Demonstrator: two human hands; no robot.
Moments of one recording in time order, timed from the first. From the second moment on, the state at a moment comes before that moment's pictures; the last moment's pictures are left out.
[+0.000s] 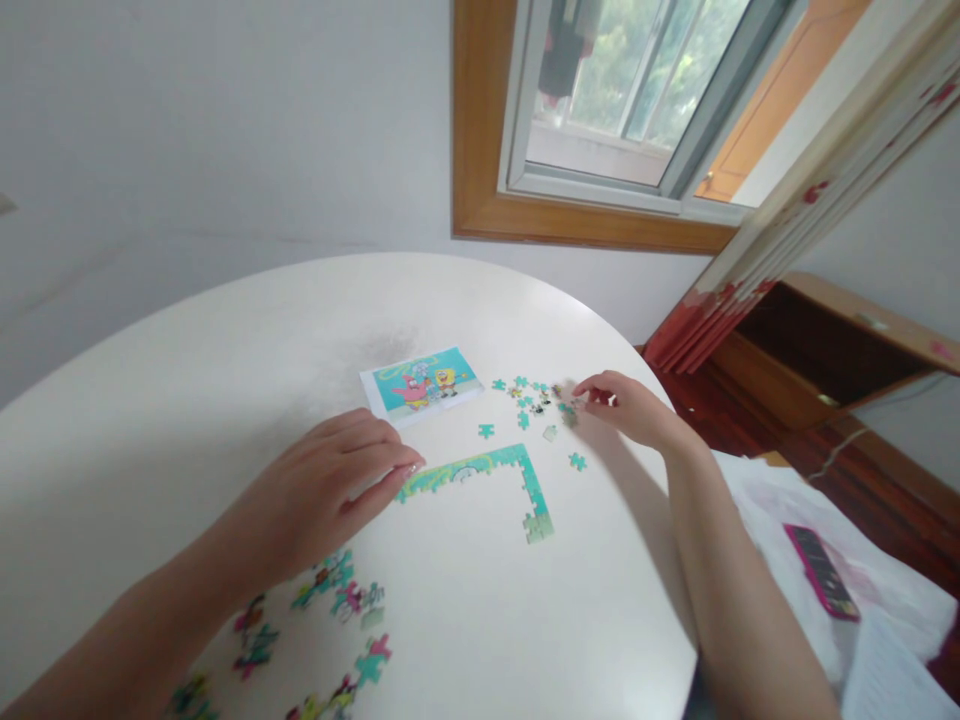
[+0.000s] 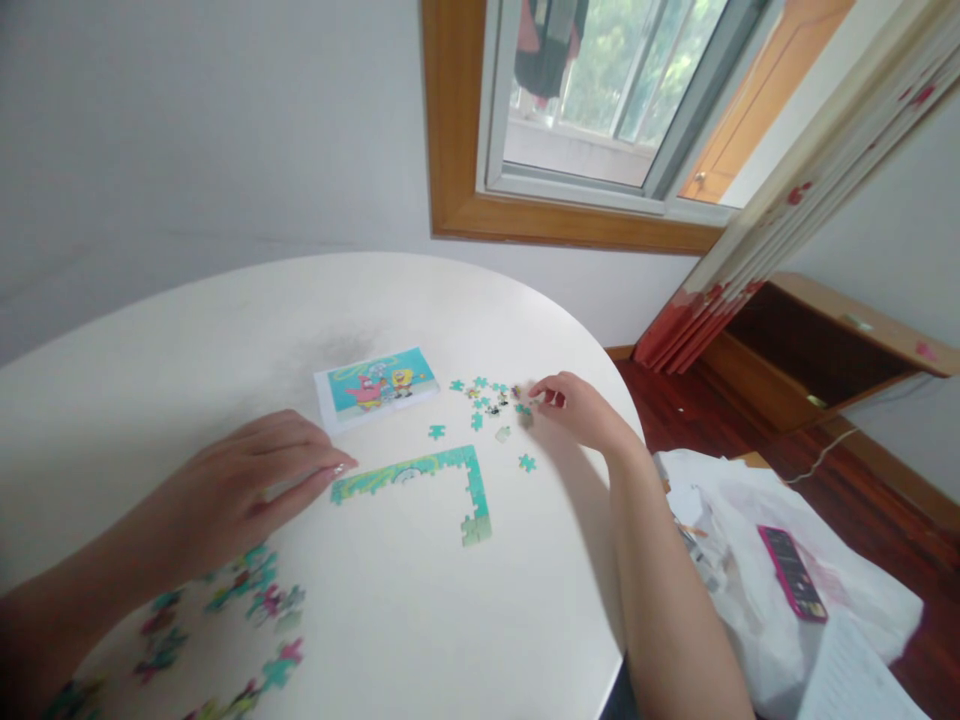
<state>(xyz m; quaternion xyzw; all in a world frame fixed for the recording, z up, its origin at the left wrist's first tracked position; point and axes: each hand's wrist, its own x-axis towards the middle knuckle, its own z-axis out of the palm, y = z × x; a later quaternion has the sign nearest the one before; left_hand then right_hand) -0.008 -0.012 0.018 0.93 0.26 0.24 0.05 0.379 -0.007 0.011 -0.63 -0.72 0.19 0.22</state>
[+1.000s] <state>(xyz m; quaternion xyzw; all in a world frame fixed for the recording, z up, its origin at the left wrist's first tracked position) -0.009 -0.012 0.016 0.93 0.27 0.24 0.06 0.385 0.001 0.000 -0.69 -0.68 0.19 0.17</state>
